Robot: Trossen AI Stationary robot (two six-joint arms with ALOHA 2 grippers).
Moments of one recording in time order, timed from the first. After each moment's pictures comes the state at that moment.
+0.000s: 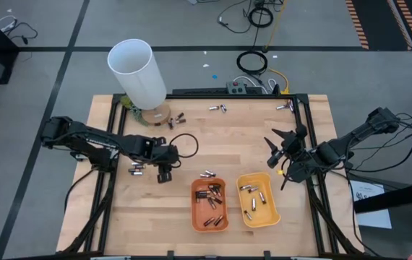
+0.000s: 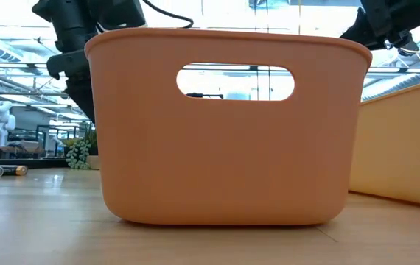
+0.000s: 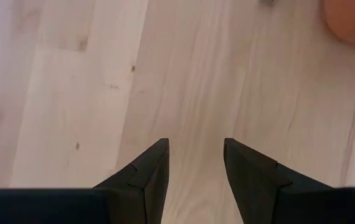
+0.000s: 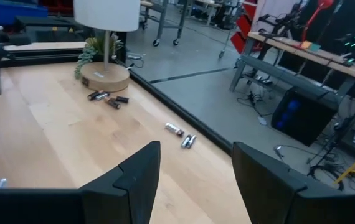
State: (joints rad) left arm -0.08 1.38 0.83 -0.66 -0.11 -0.25; right arm 0.51 0.86 0.65 -0.61 1.25 0.63
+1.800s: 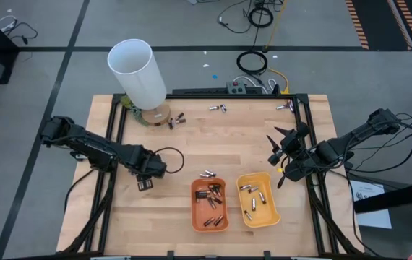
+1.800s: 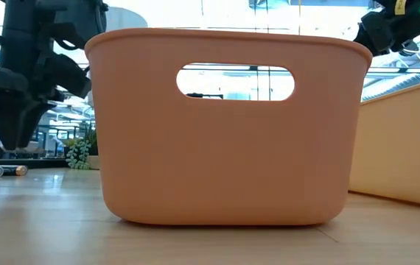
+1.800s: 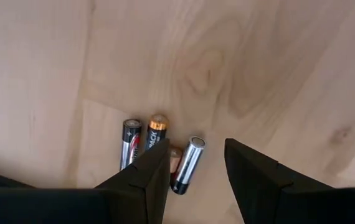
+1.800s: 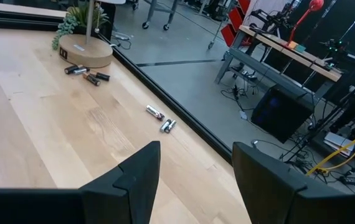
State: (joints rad) left arm -0.24 1.38 0.78 -1.07 -0.05 -0.55; right arm 0.48 0.86 0.65 -0.76 1.23 0.65
